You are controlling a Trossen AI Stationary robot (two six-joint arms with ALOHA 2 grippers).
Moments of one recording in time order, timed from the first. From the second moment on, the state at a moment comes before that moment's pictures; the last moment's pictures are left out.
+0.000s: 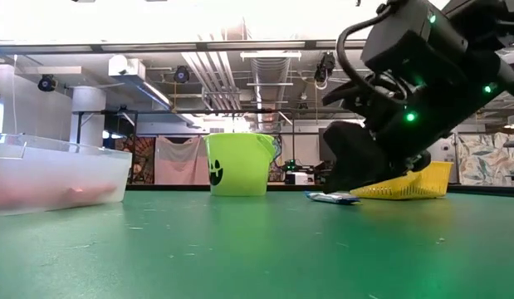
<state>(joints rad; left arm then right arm) -0.80 0.93 0.69 -0.20 -1.06 -0.04 0.37 1.84 0.78 -0.05 0.86 0.96</state>
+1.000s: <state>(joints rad) -0.80 0.93 0.69 -0.20 -1.06 -0.04 0.39 1.88 0.83 -0.06 0.73 0.96</state>
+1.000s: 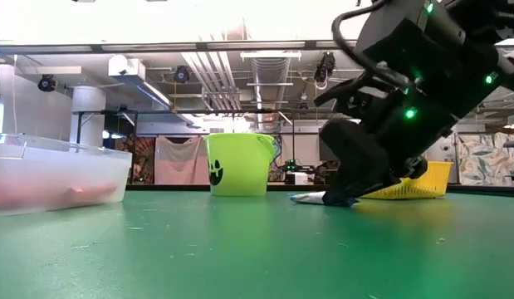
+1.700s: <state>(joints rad) -0.80 0.93 0.69 -0.20 -1.06 -0.04 0.34 1.49 0.84 -0.36 0.78 1.11</state>
